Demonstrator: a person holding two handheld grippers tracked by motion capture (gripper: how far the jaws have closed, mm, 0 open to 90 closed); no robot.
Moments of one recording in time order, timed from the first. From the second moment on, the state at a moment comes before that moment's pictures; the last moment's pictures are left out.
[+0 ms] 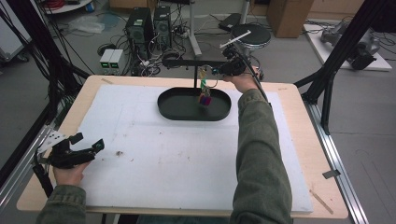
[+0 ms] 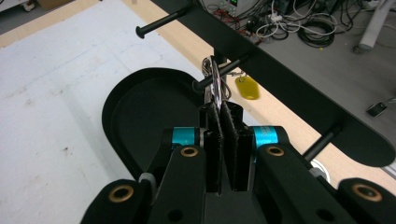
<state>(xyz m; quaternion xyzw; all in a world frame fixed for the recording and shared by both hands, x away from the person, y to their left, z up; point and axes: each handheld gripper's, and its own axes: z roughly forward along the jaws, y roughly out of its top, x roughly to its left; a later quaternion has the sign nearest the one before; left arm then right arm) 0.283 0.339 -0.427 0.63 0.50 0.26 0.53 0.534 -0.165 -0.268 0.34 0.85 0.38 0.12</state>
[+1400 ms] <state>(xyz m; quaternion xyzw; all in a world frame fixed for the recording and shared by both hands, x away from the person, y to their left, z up) 0.280 0.338 -0.425 0.62 0.50 0.26 0.54 0.483 -0.164 -0.258 0.40 0.84 0.32 0.17</state>
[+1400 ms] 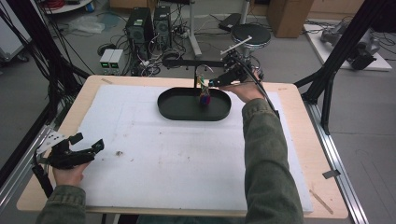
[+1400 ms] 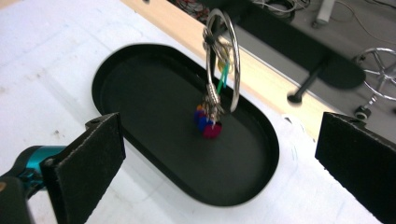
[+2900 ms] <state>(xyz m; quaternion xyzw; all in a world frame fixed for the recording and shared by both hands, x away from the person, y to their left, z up) 0.278 0.340 -0.424 0.62 0.50 0.26 0.54 0.374 -0.234 -0.318 0.43 0.80 0.38 0.17</state>
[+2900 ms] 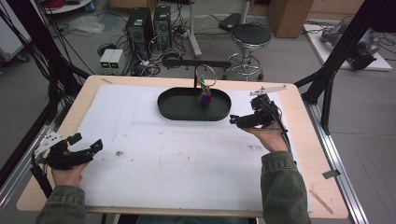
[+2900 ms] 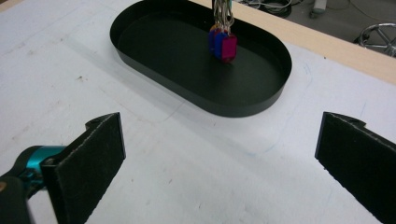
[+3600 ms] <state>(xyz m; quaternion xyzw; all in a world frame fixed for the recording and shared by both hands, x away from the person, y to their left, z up) 0.277 0.340 -0.424 0.62 0.50 0.26 0.54 0.332 -0.265 -0.359 0.46 0.78 0.38 0.18</state>
